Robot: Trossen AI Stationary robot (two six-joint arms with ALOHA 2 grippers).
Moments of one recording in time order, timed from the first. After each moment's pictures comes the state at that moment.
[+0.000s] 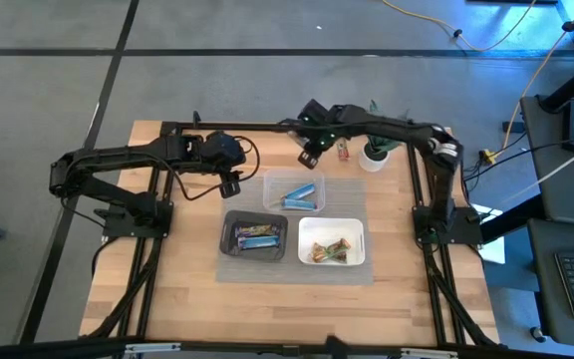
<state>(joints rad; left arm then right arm) 0.25 1.22 1.09 -0.84 -0.27 0.03 -0.48 1.92 1.61 -0.82 -0.06 0.05</state>
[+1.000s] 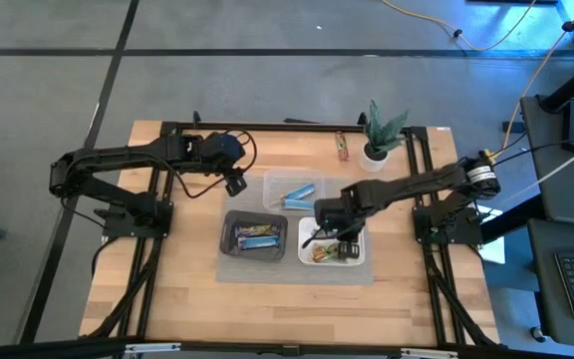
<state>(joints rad) 0.25 1.22 1.09 -0.81 -0.27 -0.22 0.13 1.67 1.26 -1.05 -0.18 0.26</state>
